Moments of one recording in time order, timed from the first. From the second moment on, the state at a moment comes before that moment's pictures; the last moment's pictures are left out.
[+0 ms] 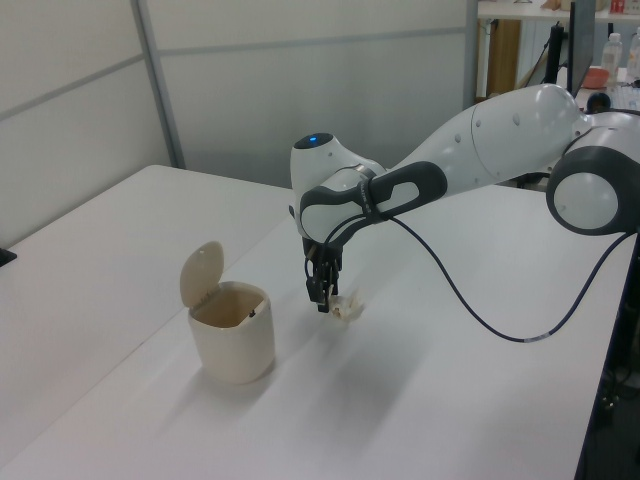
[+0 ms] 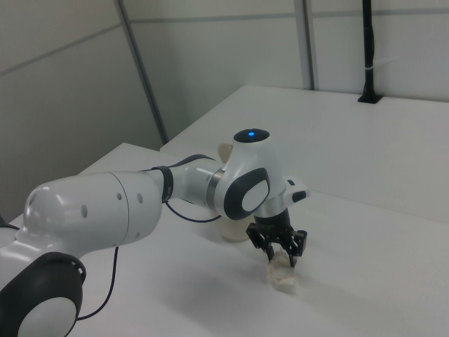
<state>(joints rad) -0.14 0.59 0.05 -1.49 -0.07 2.11 -0.27</state>
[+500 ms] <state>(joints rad) -0.14 0.55 0.05 -1.48 -0.07 2.10 -0.26</state>
